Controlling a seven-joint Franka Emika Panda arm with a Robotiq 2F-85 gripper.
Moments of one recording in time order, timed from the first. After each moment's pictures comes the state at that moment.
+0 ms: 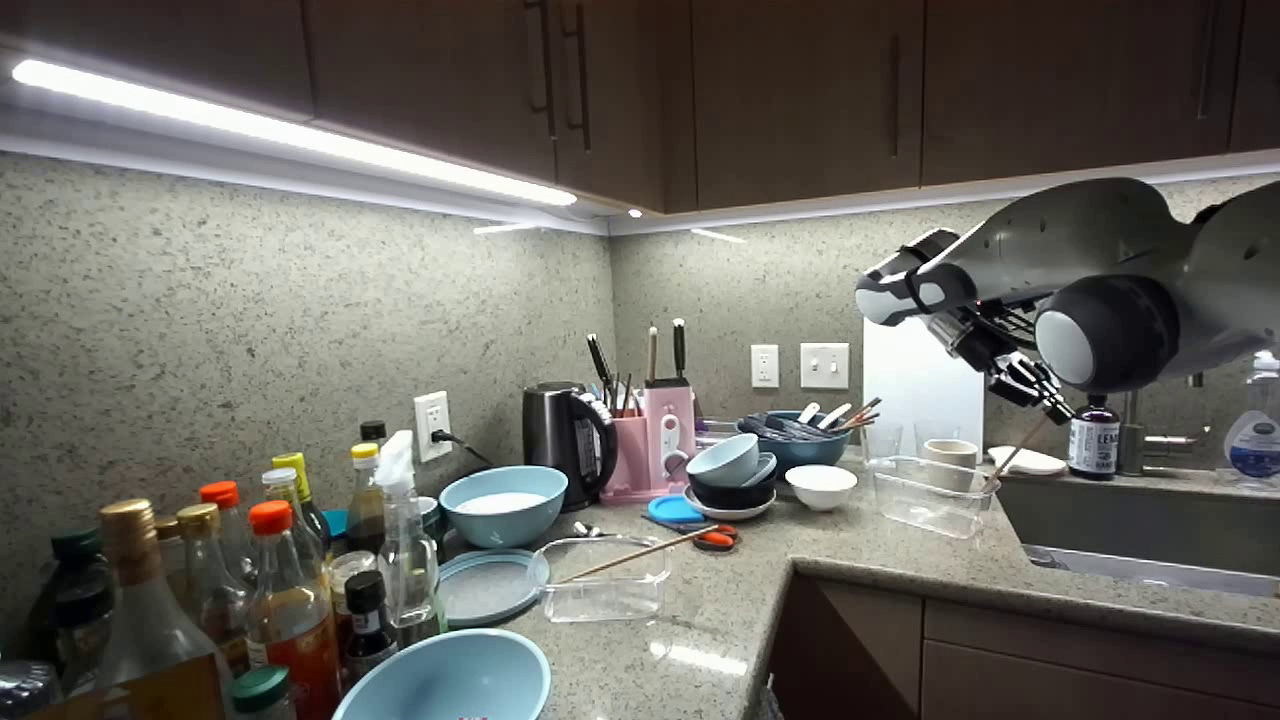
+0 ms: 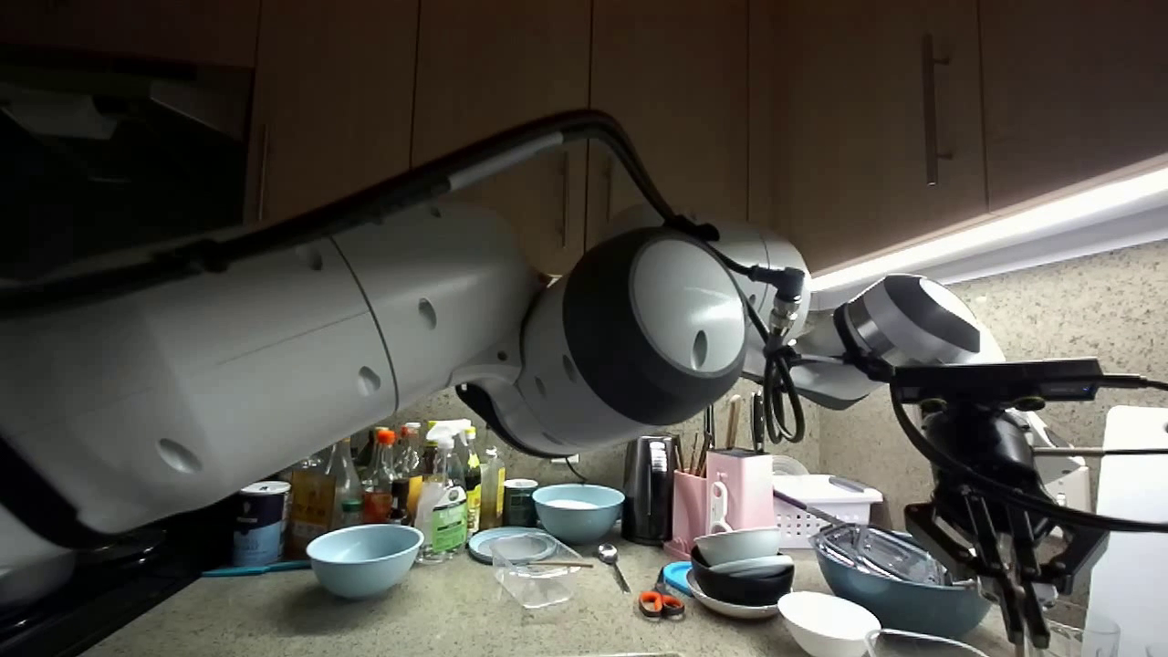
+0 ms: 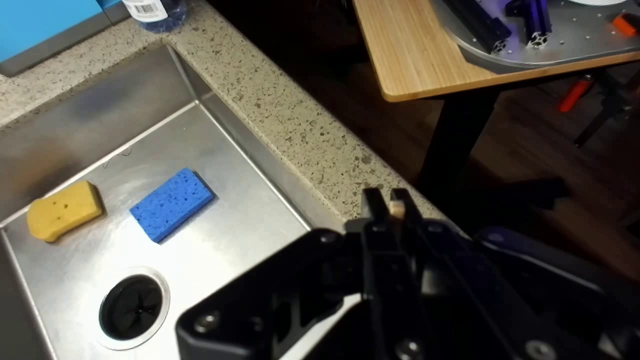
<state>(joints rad) -0.53 1.11 -0.32 -0.54 -0.26 0.95 -0.62</state>
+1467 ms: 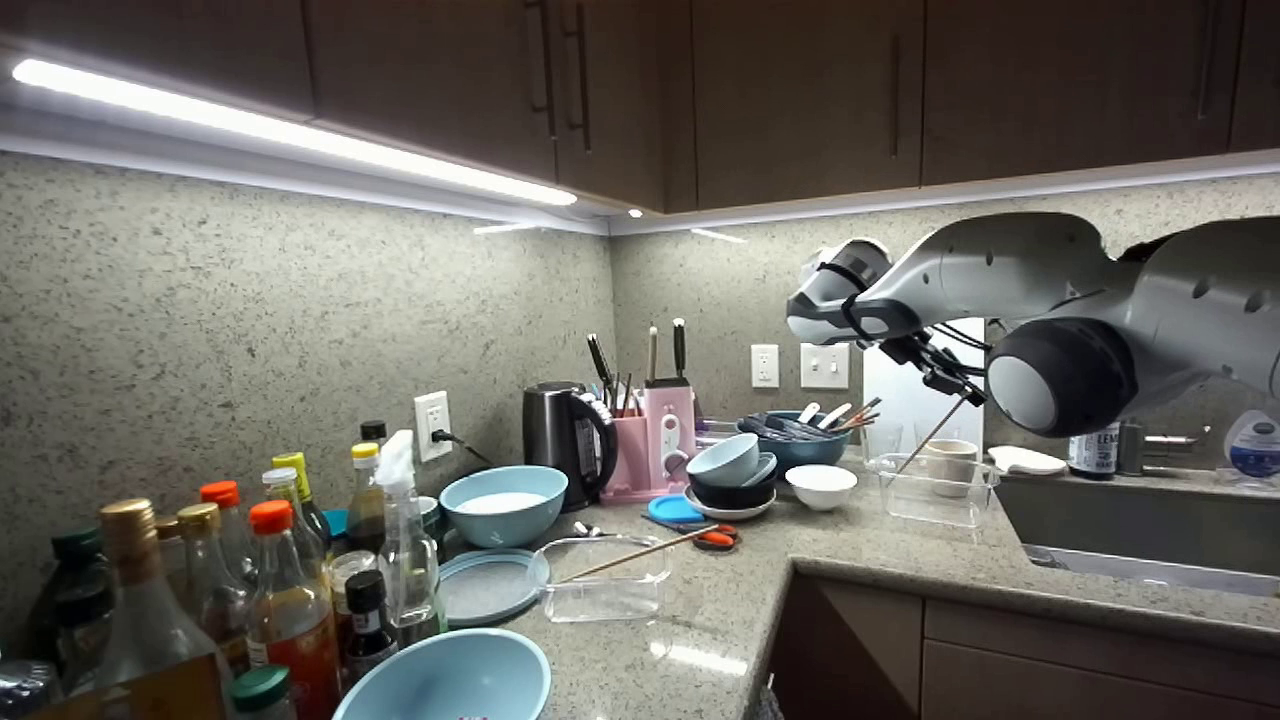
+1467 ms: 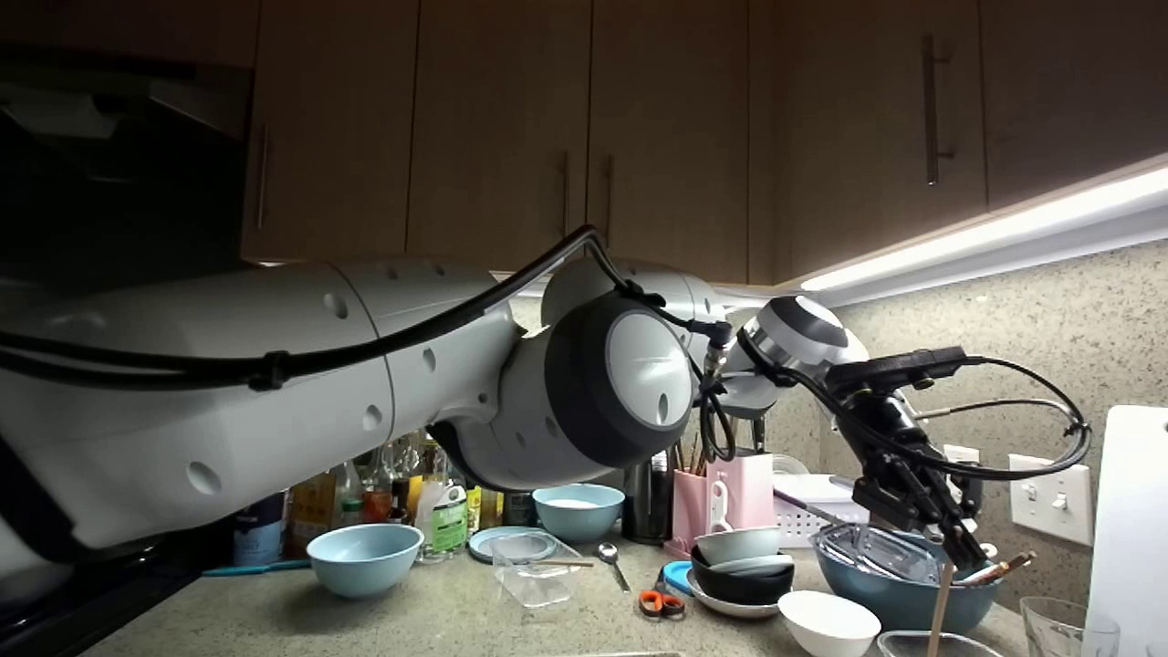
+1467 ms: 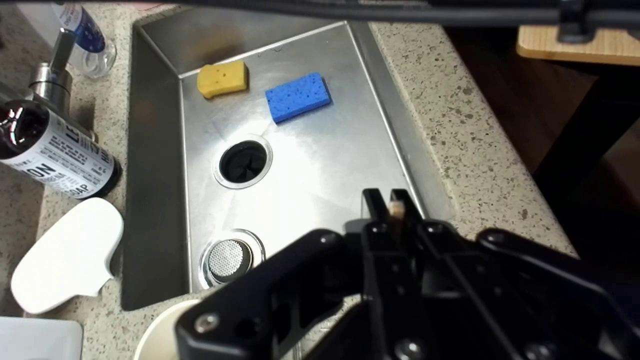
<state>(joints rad) -0.37 1.21 -0.33 -0.37 -0.45 1.13 -0.85</state>
